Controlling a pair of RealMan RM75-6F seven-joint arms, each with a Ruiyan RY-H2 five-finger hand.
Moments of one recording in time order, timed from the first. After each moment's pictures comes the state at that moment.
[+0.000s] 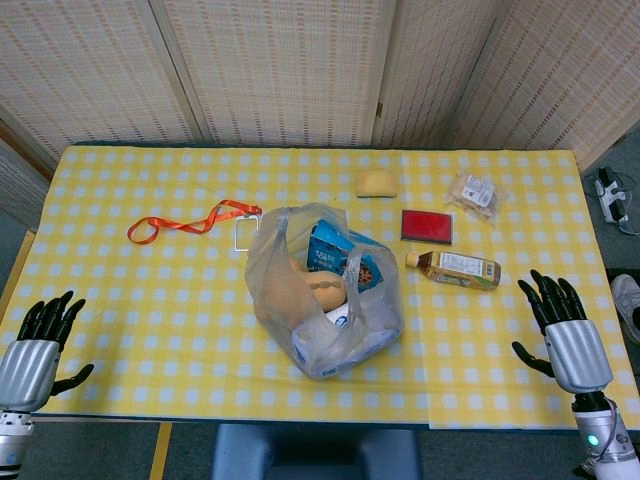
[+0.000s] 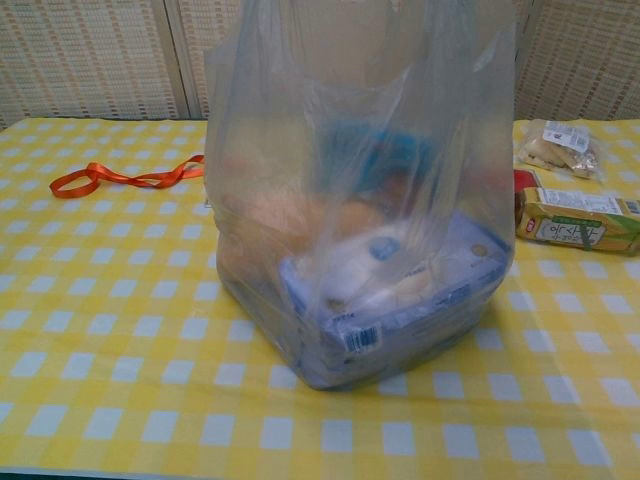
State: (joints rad) left arm -0.11 -1.15 -0.02 -1.57 1.54 1.48 0.08; right arm 0.11 -1.21 0.05 -1.51 -1.60 1.52 -0.01
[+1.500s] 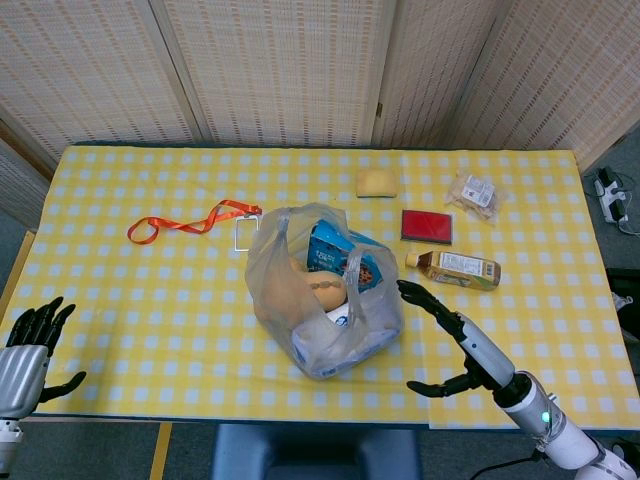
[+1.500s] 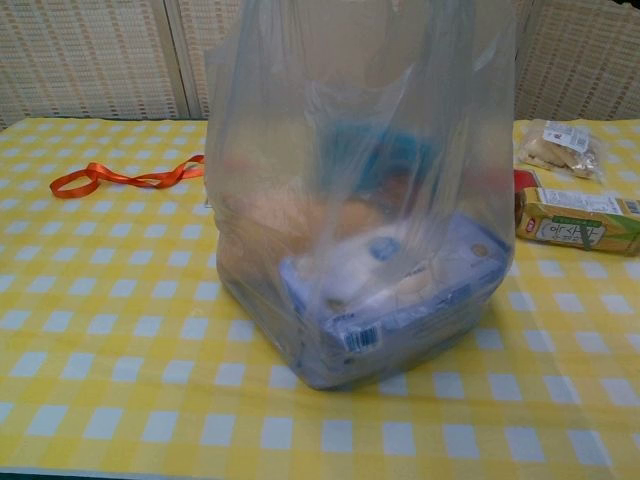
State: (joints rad) left arm -0.10 -1.07 0.00 -1.66 1.51 1.45 0.05; right arm 0.44 -1.18 -0.02 -1.69 -1.93 1.55 0.98
